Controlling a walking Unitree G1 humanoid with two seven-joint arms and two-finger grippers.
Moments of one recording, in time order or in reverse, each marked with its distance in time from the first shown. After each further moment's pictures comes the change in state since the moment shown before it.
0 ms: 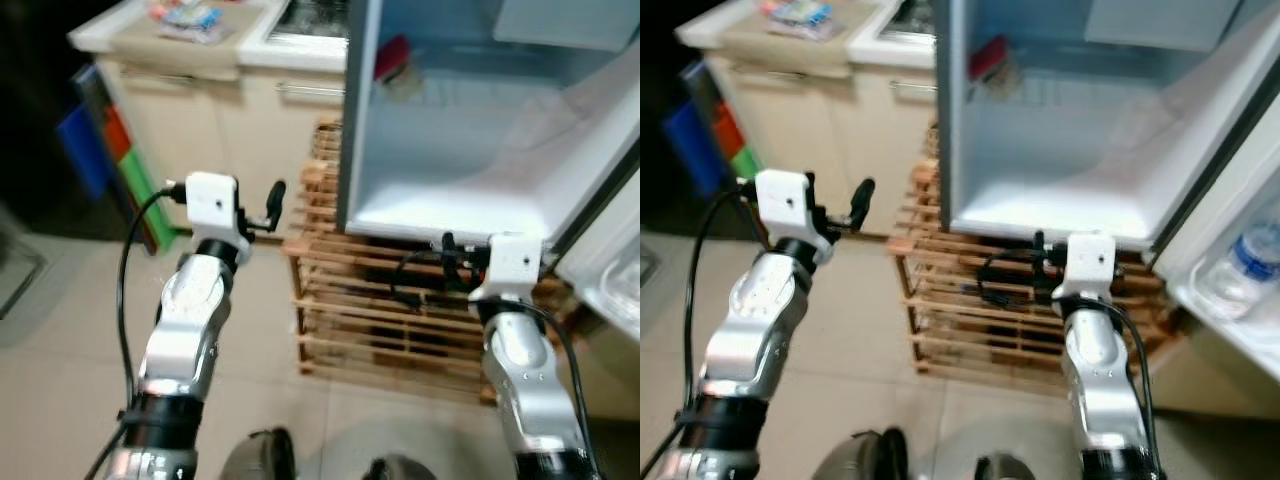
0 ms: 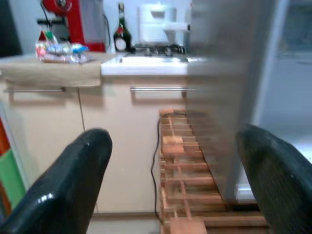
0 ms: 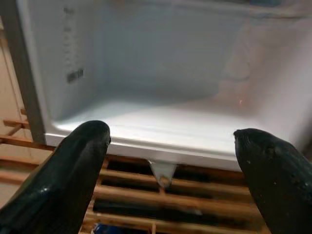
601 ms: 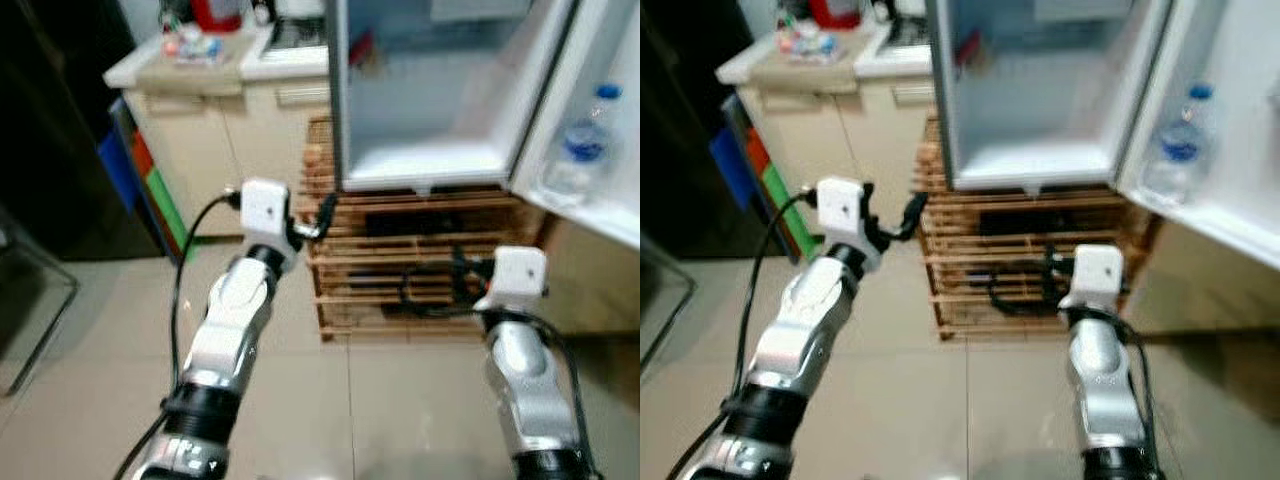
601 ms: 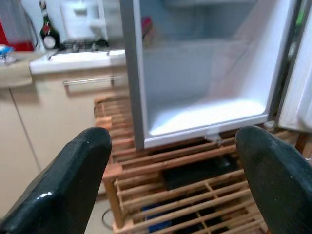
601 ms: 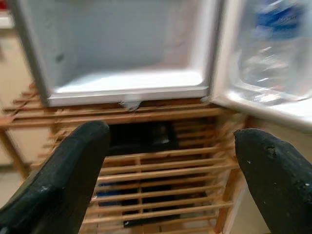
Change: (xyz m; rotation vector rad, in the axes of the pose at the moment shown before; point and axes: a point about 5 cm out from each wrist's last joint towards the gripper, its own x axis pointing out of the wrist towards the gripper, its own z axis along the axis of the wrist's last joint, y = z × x) left arm 0.011 -0.026 -0.022 -0.072 0.052 -0.083; right arm 0.006 -0.003 -0.013 0.020 0.031 -0.029
